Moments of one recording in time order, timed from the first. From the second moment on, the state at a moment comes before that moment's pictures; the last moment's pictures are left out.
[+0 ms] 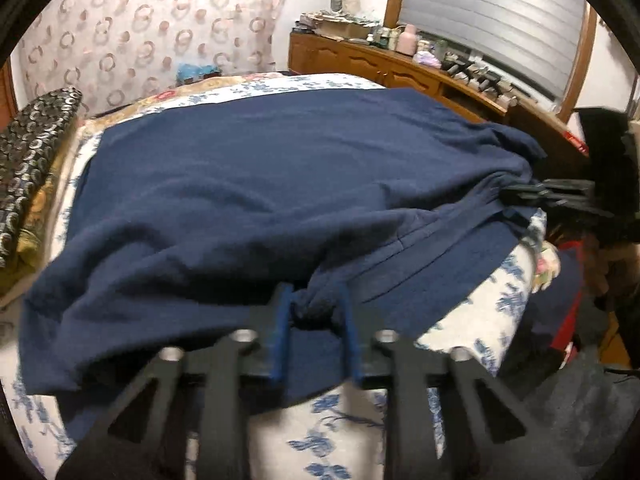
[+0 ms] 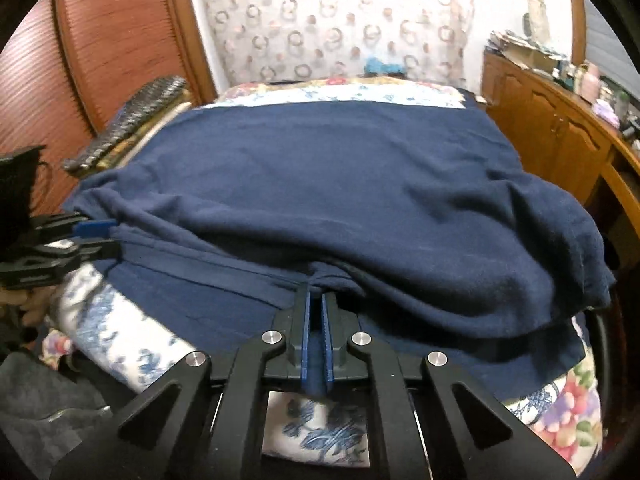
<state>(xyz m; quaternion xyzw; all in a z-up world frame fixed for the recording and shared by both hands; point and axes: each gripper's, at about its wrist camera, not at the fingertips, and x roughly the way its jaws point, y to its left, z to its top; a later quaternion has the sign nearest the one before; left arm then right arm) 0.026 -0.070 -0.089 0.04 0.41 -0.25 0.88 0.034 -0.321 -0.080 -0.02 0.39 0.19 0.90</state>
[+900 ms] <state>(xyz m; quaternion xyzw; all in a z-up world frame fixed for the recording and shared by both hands) 0.018 0.032 -0.048 -0.02 0.37 -0.15 0.92 0.022 -0.309 -0.031 -0.06 0.35 0.20 0.91</state>
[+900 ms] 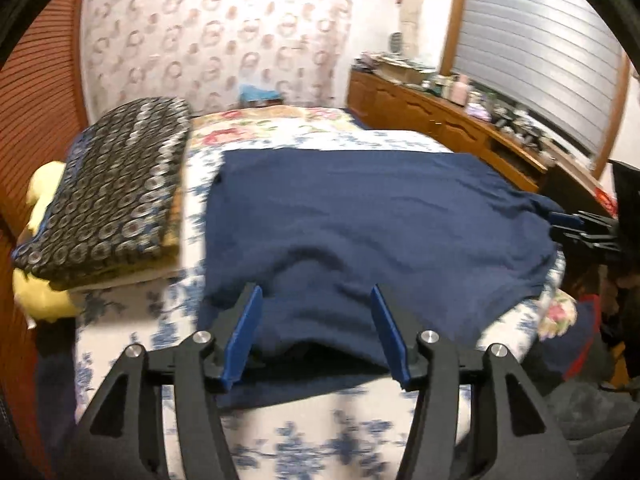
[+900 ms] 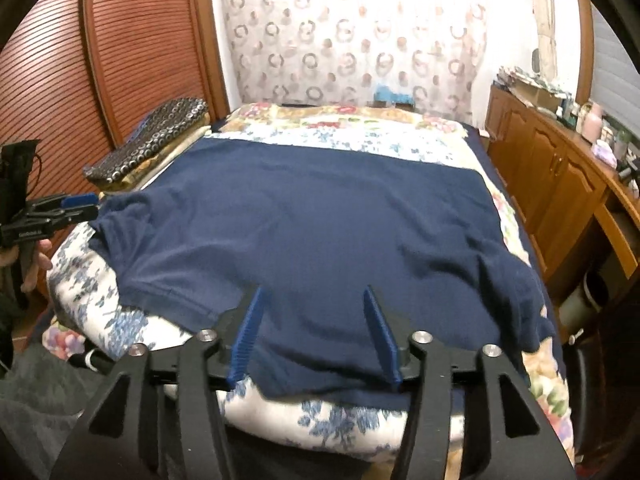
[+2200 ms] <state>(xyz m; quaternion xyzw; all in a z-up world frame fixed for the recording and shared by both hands) 0.031 0.070 -0.107 -0.08 0.41 -0.12 0.90 0.057 -0.283 -0.098 -0.10 0.37 0.19 0.90</state>
